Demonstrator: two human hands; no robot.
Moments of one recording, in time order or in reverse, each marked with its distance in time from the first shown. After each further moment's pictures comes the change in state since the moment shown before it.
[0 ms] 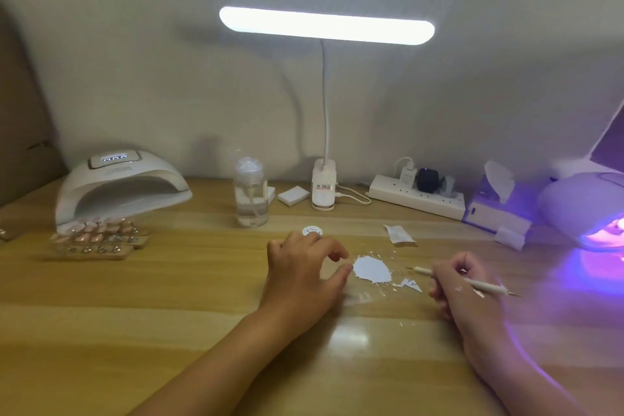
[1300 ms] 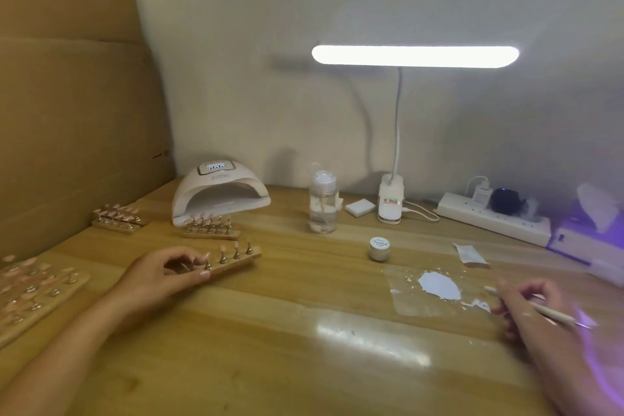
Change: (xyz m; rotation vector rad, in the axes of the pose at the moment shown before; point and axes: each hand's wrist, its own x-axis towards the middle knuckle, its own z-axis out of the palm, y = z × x) left_hand -0.085 -0.155 -0.208 -0.128 -0.089 -0.667; right_hand 0.005 0.004 0.002 -0.093 0.016 0.046
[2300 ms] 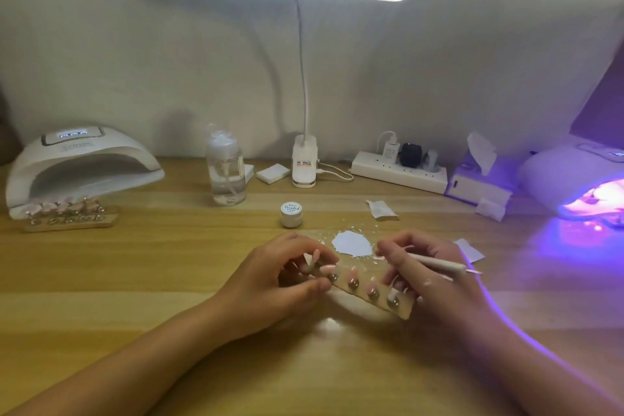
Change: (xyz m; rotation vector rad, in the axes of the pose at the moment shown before) left_hand -0.025 0.145 0.200 -0.245 -0.440 0.685; right_hand -0.037 -0.042 -0.016 -0.068 -0.429 -0.118
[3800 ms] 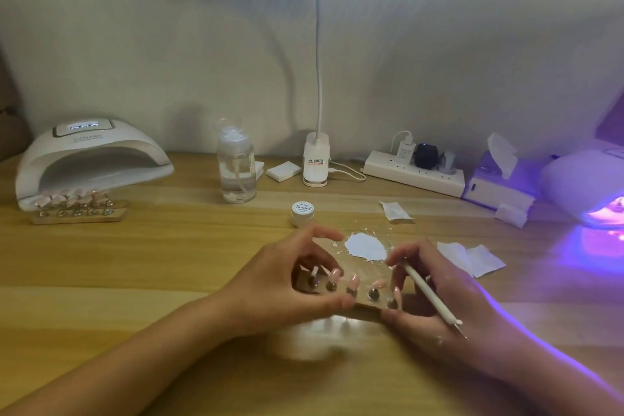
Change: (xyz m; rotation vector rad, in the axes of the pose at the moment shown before) left_hand 0.002 0.001 -0.009 -0.088 -0.137 -0.169; right_hand 0.001 0.021 -0.008 -0.397 -0.238 -0.252
